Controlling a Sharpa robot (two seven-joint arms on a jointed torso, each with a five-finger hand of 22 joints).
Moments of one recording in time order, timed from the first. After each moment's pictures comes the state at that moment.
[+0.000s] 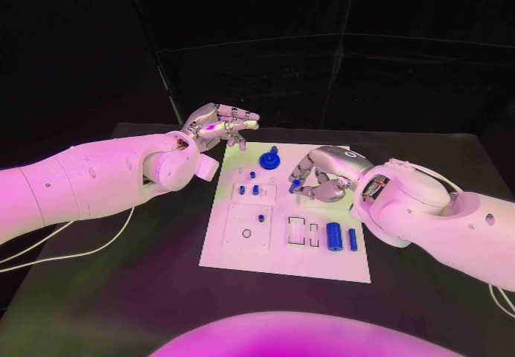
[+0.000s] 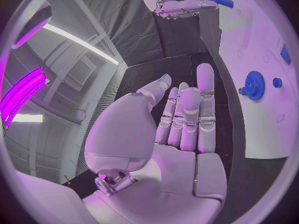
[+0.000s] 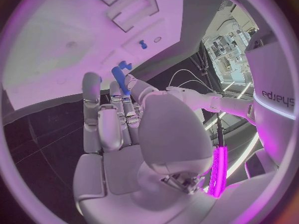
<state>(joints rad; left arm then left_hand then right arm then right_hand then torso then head) 1.23 -0.83 -0.10 1.36 -0.09 -0.13 0.41 1.29 -0.09 0.39 -0.08 0.08 1.02 0.17 0.12 0.07 1.09 0.10 0.25 0.07 1.27 0.02 1.11 0.60 0.18 1.23 0.11 0.67 0.55 1.11 -0.74 0.04 1.72 -1.58 -0.25 -0.21 1.39 -0.06 0.40 0.00 0.10 1.10 0.14 0.10 0.07 1.14 0.07 0.25 0.06 1.47 0.00 1.33 1.16 0.19 1.14 0.09 1.05 0.50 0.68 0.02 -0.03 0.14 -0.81</state>
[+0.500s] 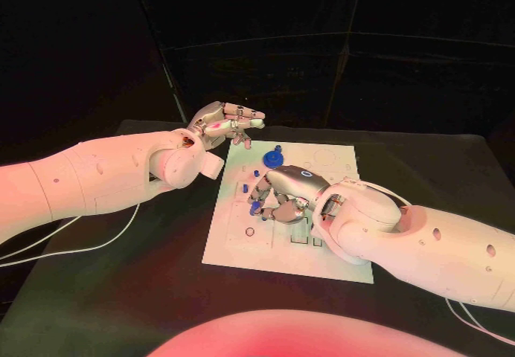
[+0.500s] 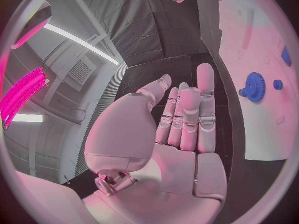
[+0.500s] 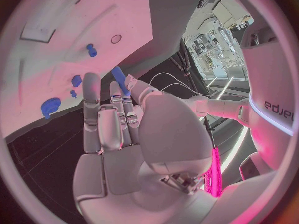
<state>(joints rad) 1.23 -0.82 -0.10 1.35 -0.09 -0.13 0.41 1.29 -0.09 0.39 -0.08 0.08 1.02 0.17 0.12 0.07 1.09 0.10 0.25 0.07 1.27 0.02 1.11 0.60 0.18 1.23 0.11 0.67 0.55 1.06 -0.58 0.01 1.70 -1.58 -0.24 -0.18 1.39 -0.06 0.41 0.00 0.09 1.10 0.14 0.10 0.07 1.14 0.07 0.24 0.06 1.47 0.00 1.33 1.16 0.19 1.13 0.09 1.05 0.50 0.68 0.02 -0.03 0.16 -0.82</state>
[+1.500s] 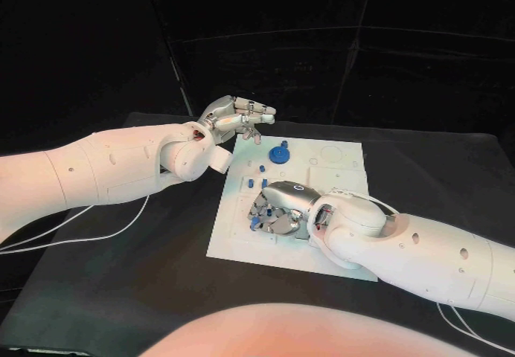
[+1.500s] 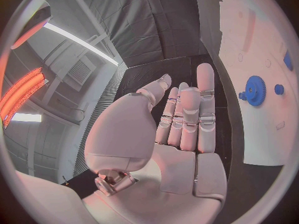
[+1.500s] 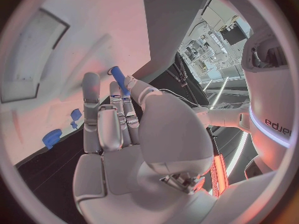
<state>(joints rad) 1.23 -0.80 -0.10 1.34 -0.09 -0.12 0.40 1.29 -0.09 0.39 -0.08 0.08 1.02 0.17 0.12 0.07 1.09 0.10 0.25 0.07 1.27 0.02 1.11 0.60 0.18 1.23 0.11 0.67 0.55 1.02 -0.51 -0.04 1.60 -1.57 -0.18 -0.12 1.39 -0.06 0.41 0.00 0.10 1.10 0.15 0.10 0.07 1.14 0.08 0.23 0.06 1.47 0.00 1.33 1.16 0.19 1.13 0.09 1.05 0.50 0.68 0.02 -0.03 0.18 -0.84</state>
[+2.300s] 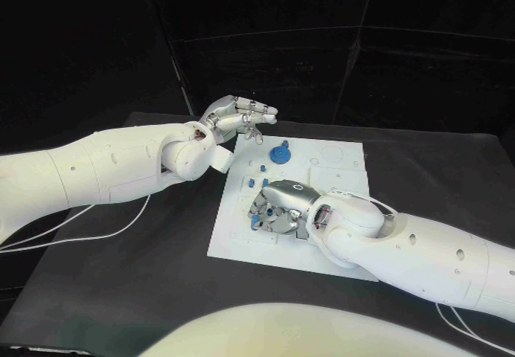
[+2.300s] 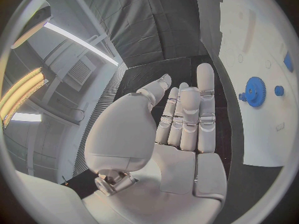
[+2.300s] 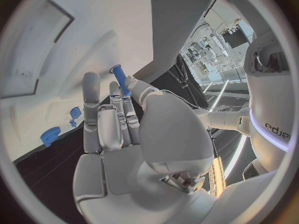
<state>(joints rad) 1.23 -0.80 -0.10 1.34 -0.09 -0.12 0.40 1.29 -0.09 0.39 -0.08 0.08 1.02 0.17 0.12 0.07 1.08 0.10 0.25 0.07 1.26 0.02 1.11 0.59 0.18 1.23 0.11 0.67 0.55 1.02 -0.50 -0.04 1.58 -1.60 -0.19 -0.12 1.39 -0.06 0.42 0.00 0.10 1.09 0.14 0.10 0.07 1.14 0.08 0.23 0.06 1.47 0.00 1.33 1.16 0.19 1.13 0.09 1.05 0.50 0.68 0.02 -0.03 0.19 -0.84</state>
